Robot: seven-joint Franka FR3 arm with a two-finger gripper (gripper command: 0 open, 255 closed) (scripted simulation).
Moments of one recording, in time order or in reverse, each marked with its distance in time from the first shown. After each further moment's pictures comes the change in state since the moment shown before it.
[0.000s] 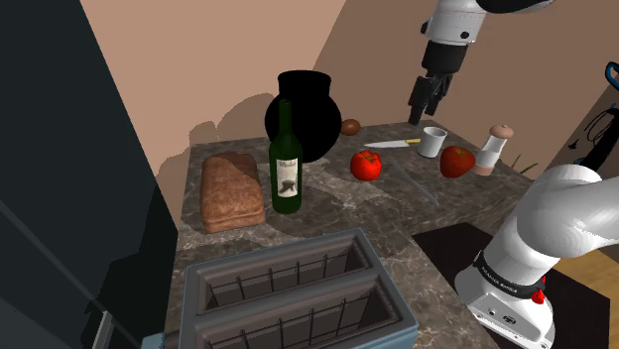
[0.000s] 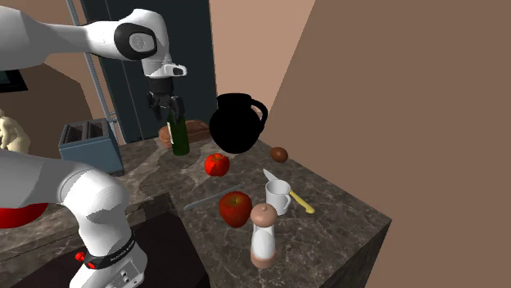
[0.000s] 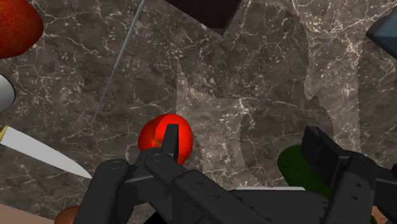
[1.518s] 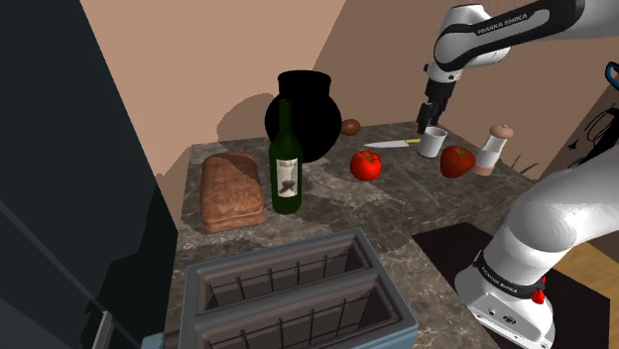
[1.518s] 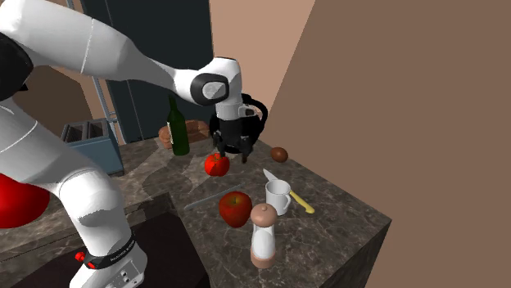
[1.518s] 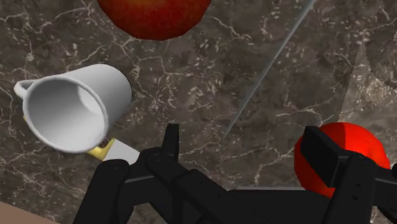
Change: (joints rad) arm -0.170 0.393 -0.342 -0.015 -0.252 0.401 -0.360
